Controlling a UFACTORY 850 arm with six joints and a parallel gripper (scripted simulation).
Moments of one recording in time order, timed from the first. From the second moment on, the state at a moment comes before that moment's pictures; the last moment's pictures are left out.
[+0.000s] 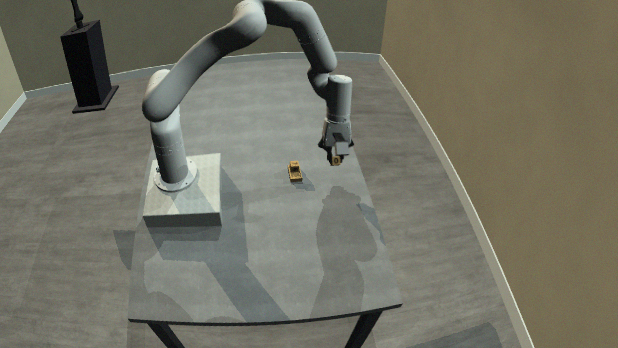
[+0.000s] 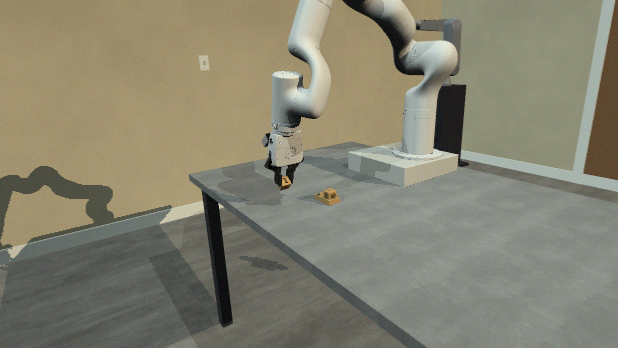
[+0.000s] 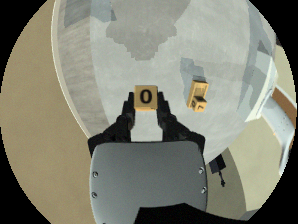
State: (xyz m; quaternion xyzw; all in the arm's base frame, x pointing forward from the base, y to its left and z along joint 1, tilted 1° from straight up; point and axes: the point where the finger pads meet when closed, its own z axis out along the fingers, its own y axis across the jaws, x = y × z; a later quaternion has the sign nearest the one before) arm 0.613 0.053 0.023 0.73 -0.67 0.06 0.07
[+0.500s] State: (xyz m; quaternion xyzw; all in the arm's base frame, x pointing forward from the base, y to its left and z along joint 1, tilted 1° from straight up) arm 0.609 0.052 0.021 0.73 -0.68 0.01 0.03
